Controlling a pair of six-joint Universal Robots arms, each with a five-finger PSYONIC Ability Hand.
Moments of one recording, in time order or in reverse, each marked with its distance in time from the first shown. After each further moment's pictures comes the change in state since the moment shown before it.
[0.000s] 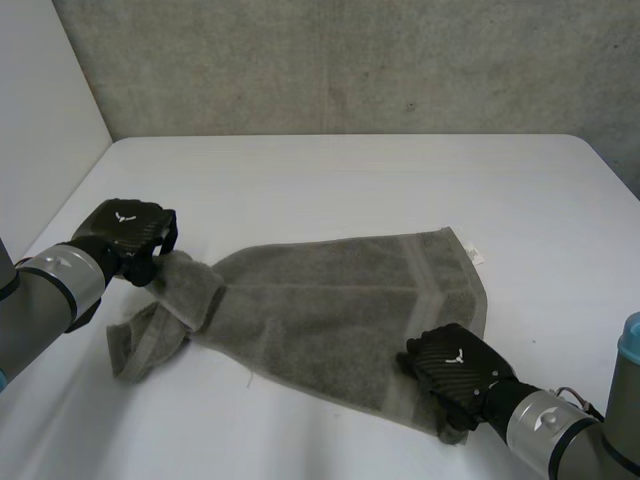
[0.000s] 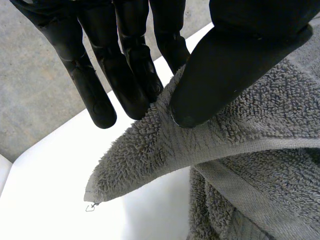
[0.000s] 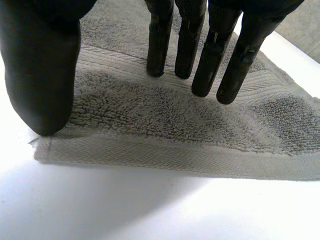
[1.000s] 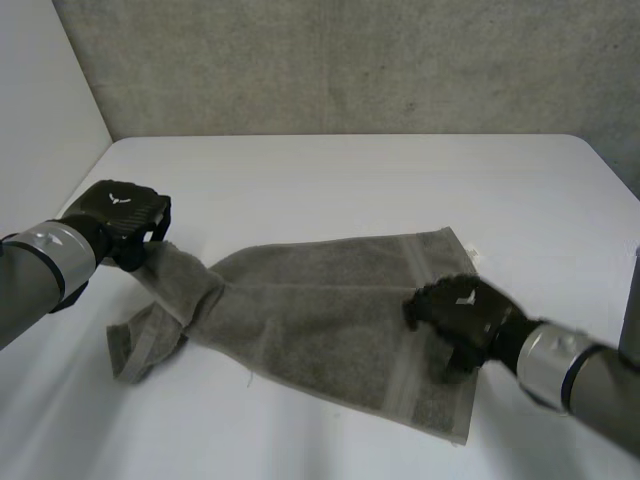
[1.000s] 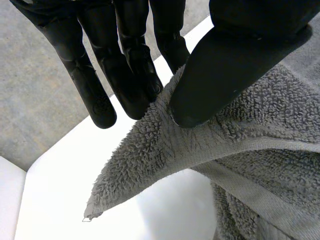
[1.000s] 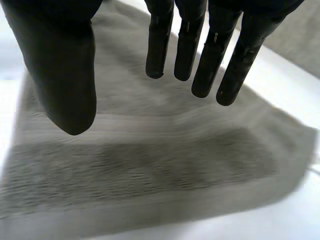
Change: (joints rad) left arm 0.002 -0.001 0.111 -0.119 -0.005 0.080; right arm 0.006 -0.026 -0.267 0.285 0.015 0.146; left_hand 0.000 0.000 0.000 0.000 0.000; right_hand 0.003 0.011 -0.001 0.008 0.006
